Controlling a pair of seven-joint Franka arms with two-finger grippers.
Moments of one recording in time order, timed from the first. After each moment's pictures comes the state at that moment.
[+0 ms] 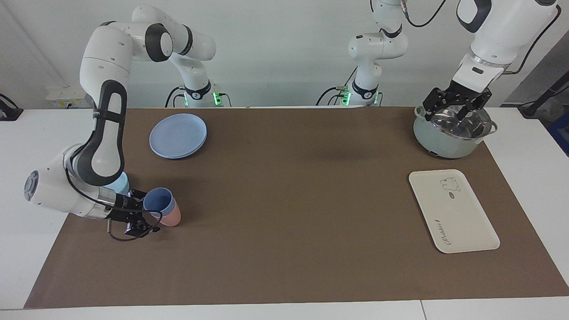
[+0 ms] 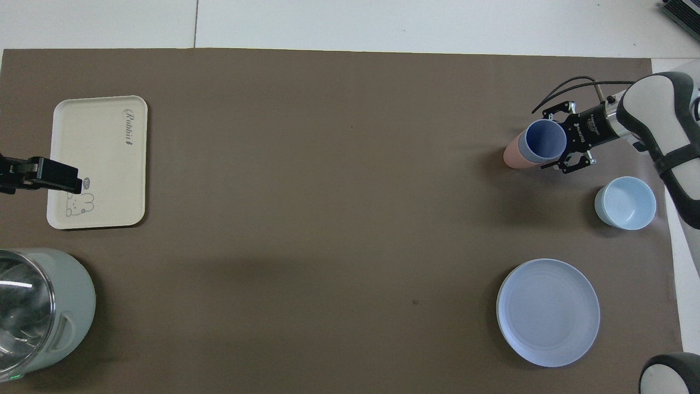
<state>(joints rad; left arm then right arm) 0.02 -0.04 -0.06 -1.62 0.00 1.56 0.02 -0.23 0.70 0.01 -1.36 0.52 1.77 0.93</state>
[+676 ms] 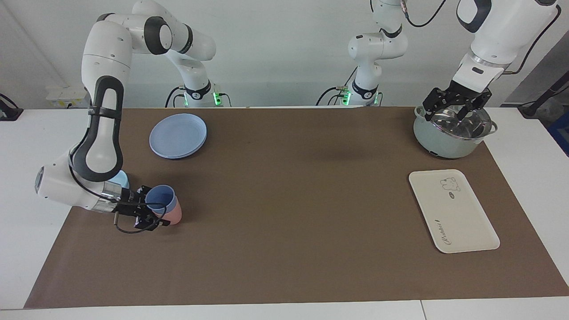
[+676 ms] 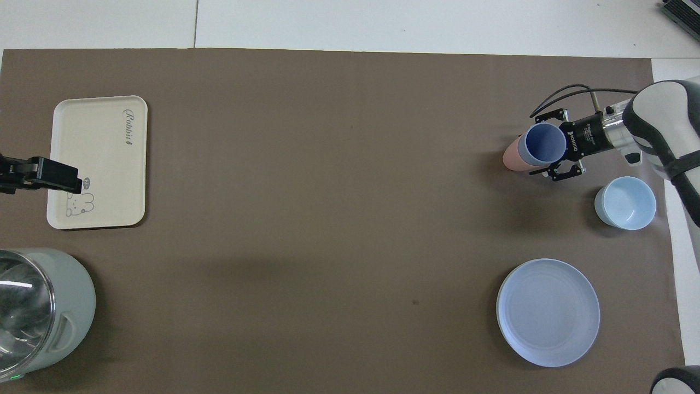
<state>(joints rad) 0.02 -0.04 -0.06 -1.62 0.00 1.56 0.02 -0.23 0.64 0.01 -1.53 0.73 1.84 0.78</state>
